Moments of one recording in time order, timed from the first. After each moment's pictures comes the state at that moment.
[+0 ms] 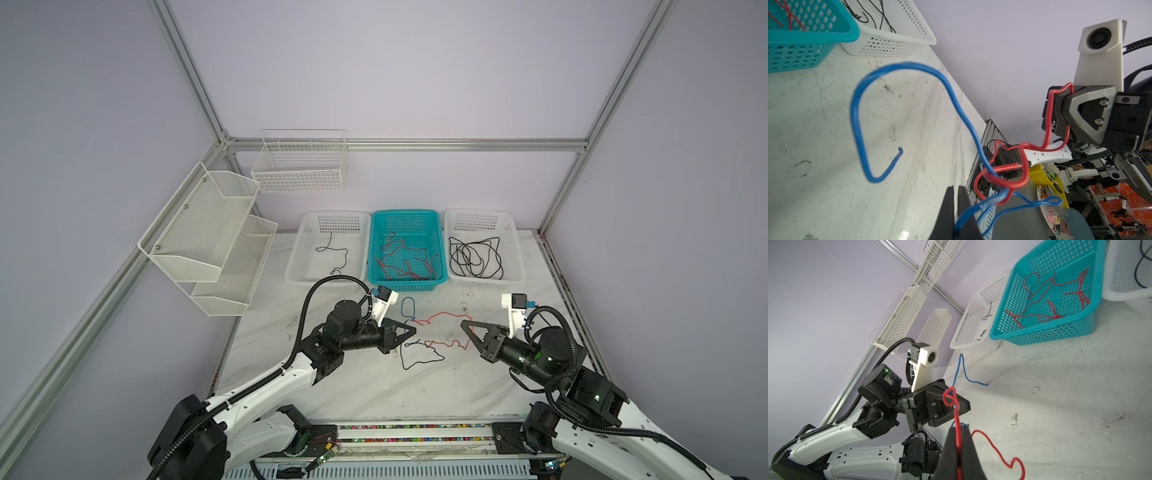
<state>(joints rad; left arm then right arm) -0.67 1.08 0.60 0.16 0.58 -0.61 0.83 0.51 0.65 -0.27 -0.03 0.87</state>
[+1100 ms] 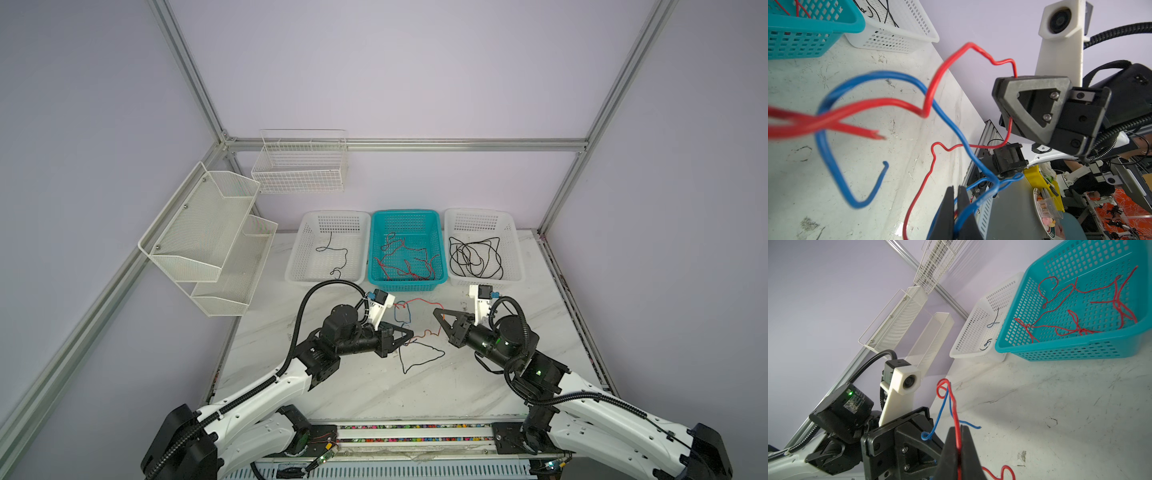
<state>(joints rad) -0.69 1.01 0.58 0.14 0.56 -0.65 0.83 0.82 0.50 0.23 -0.02 0.82</state>
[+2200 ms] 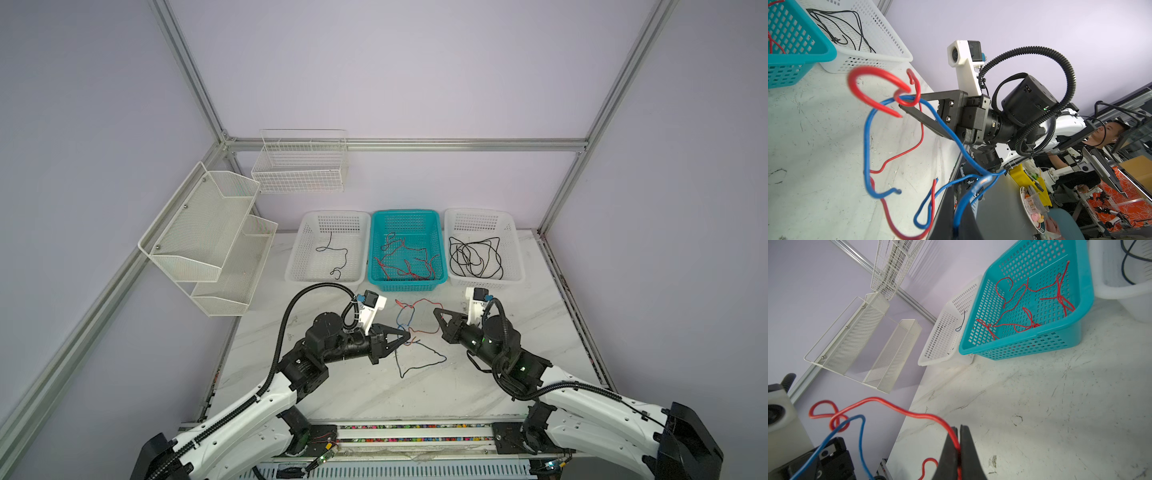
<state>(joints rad) -0.69 0.84 0.54 0.16 0.60 -0.68 0.79 0.95 0.46 0.31 0.10 0.87</state>
